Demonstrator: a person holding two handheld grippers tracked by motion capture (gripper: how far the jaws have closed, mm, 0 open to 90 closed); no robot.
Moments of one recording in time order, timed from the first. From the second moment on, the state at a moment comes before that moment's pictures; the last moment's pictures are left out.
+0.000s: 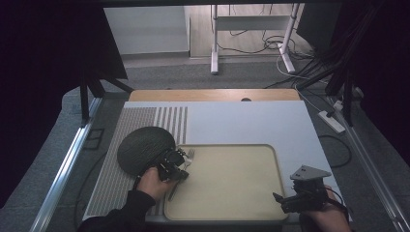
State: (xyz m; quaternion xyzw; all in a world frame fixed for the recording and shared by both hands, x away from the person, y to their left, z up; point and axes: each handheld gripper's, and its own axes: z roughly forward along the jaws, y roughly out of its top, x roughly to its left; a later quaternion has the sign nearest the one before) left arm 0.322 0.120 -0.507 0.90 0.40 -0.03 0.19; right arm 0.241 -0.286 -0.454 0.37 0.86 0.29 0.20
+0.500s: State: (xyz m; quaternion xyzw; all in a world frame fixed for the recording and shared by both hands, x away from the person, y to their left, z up) left arm 0.323 0.138 -0.508 0.89 0.42 -0.03 0.20; right arm 0.241 -0.286 -0.454 0.37 0.86 0.29 0.19
